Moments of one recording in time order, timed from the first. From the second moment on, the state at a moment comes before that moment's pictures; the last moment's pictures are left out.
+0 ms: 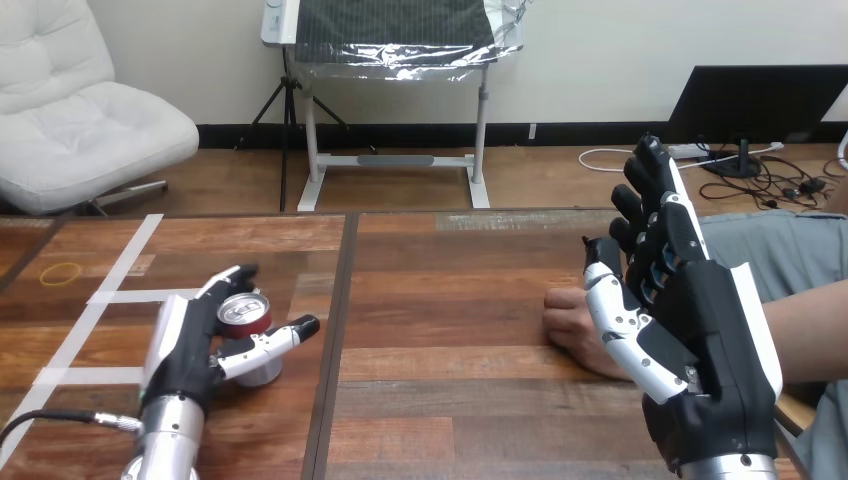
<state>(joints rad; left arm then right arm) -0.31 0.30 -0.02 0.92 0.22 -0.39 0.17 0.43 -0.08 0.19 -0.65 0.00 -0.02 -0.08</state>
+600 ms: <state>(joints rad) -0.35 0.29 -0.02 0.94 0.19 -0.36 0.13 0.43 -0.08 0.18 -0.66 0.00 -0.01 -0.07</state>
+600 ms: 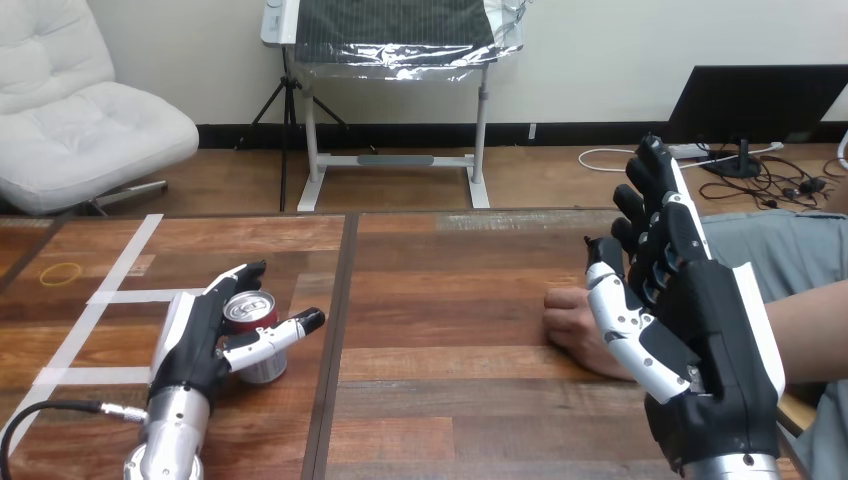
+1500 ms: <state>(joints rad) -0.37 0.29 -0.03 0.99 0.25 -0.37 0.19 0.43 -0.08 0.18 -0.67 0.00 -0.01 -0.06</state>
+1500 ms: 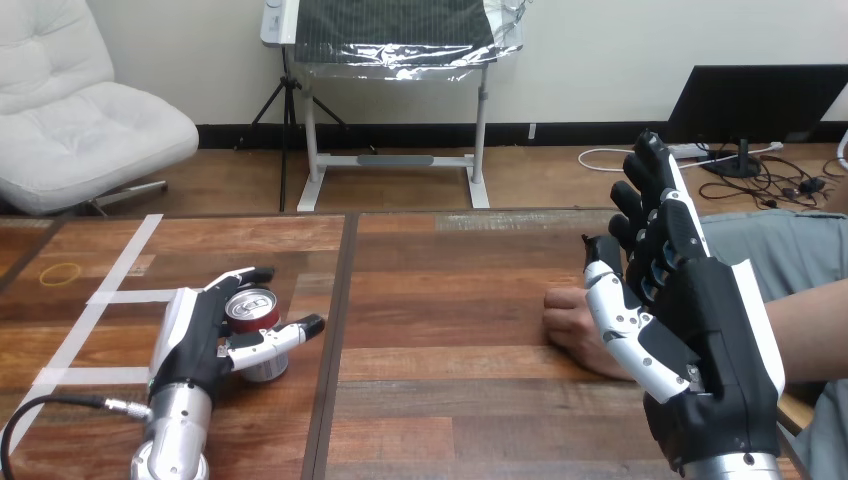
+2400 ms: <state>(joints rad) -0.37 0.29 -0.07 1.00 0.34 -0.48 0.33 0.43 -0.08 0.18 -0.67 0.00 -0.01 -0.06</state>
